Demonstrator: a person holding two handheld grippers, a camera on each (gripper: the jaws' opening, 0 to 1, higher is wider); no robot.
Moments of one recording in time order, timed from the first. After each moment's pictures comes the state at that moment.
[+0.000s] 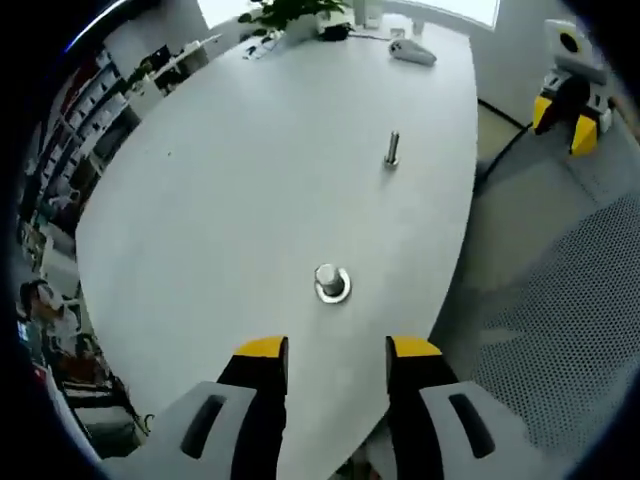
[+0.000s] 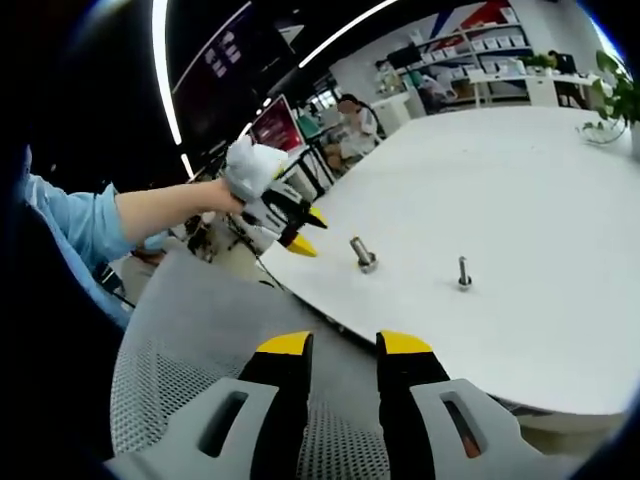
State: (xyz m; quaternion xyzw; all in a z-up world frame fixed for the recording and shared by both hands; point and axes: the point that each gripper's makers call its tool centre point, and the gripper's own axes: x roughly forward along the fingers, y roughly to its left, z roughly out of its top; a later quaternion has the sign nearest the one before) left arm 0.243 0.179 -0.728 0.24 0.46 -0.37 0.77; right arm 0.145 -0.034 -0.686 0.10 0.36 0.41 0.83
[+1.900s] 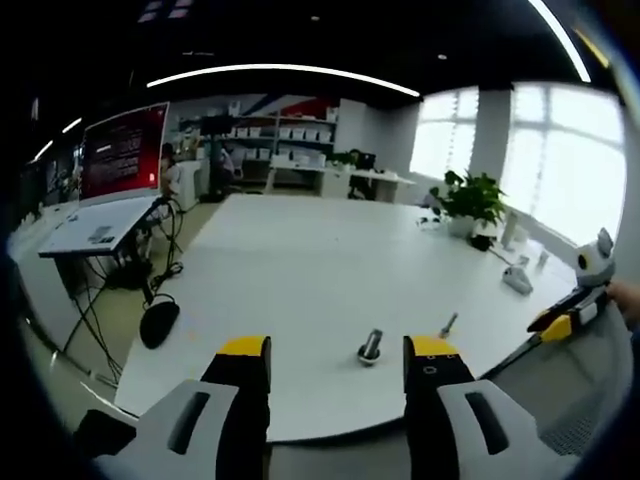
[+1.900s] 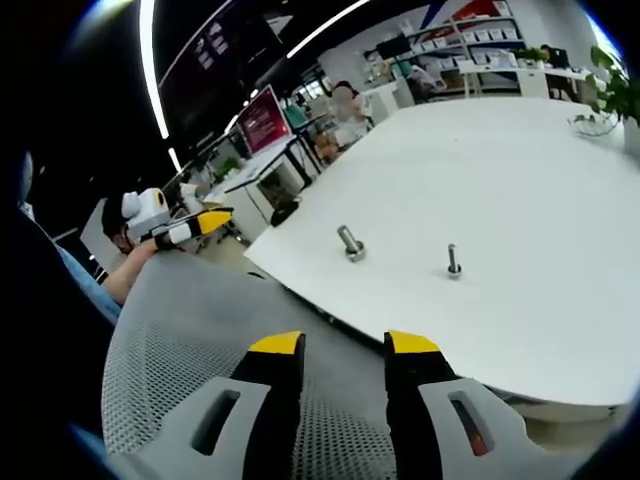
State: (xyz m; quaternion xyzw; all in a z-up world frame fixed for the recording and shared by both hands) left arm 0.184 0.242 -0.651 -0.05 0.22 -0.12 0.97; right arm 0.143 -0.039 -0.697 0.09 0.39 0.40 0.83
